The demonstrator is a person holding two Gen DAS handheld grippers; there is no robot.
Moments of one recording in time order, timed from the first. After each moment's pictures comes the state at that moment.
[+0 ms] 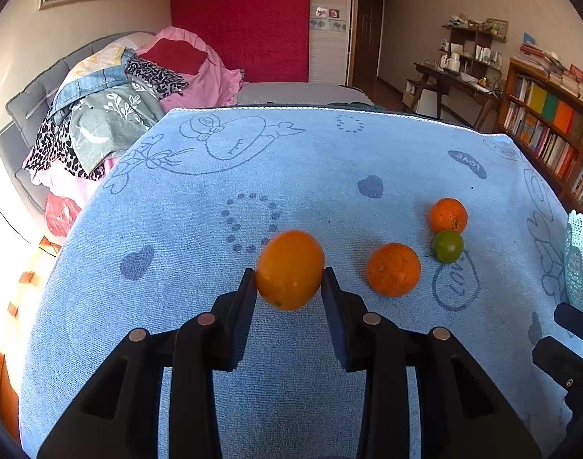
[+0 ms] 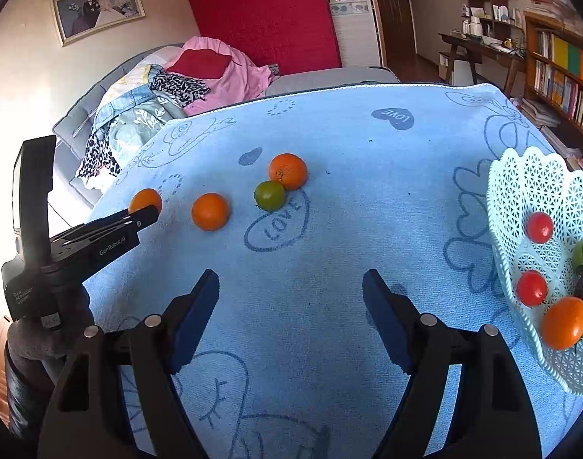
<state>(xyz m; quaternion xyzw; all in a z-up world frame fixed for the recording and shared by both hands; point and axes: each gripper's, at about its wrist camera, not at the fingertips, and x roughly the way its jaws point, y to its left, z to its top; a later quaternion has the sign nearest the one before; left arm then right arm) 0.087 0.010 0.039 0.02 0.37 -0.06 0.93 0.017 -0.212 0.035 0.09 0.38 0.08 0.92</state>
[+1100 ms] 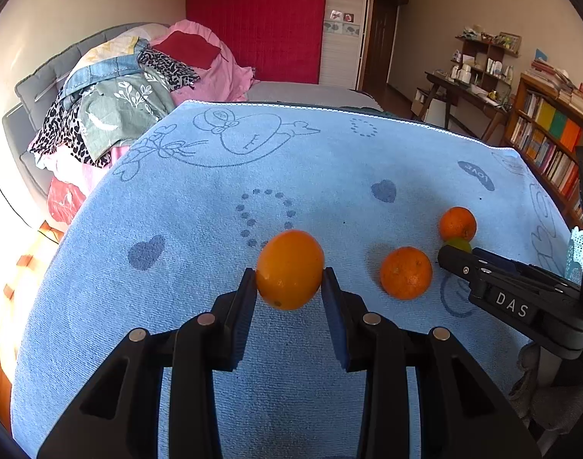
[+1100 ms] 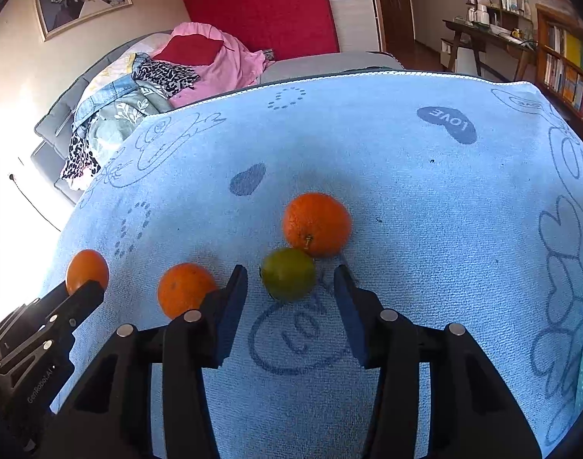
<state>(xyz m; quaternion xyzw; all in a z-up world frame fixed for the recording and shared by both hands) 0.087 0.018 0.036 0.00 0.37 -0.05 0.93 0.129 -0.180 0.007 0.10 0.41 0.07 0.90</state>
